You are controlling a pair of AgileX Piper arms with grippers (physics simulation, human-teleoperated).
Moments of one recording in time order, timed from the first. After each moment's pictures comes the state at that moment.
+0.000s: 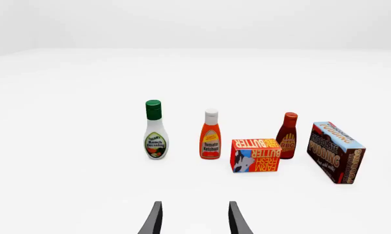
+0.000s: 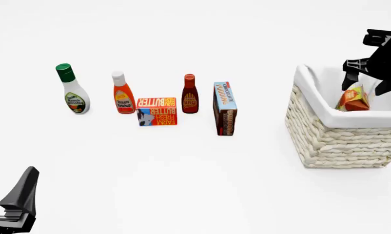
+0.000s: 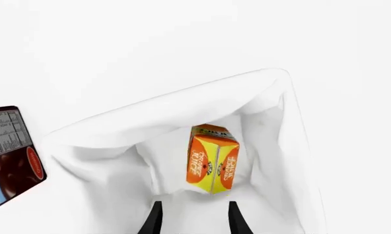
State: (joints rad) left arm 0.00 0.01 -0.01 0.00 -0.01; right arm -0.26 1.90 -1.86 1.22 0.02
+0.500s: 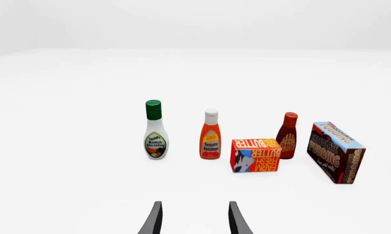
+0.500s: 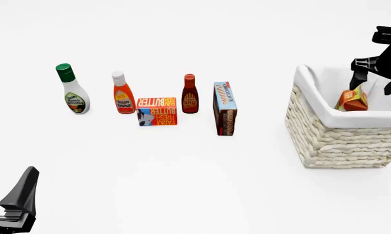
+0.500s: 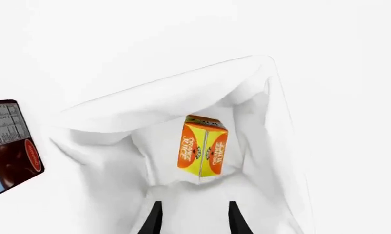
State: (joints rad) left arm 0.00 0.01 -0.01 0.00 -0.01; right arm -0.28 1.83 -1.81 1.22 -0.01
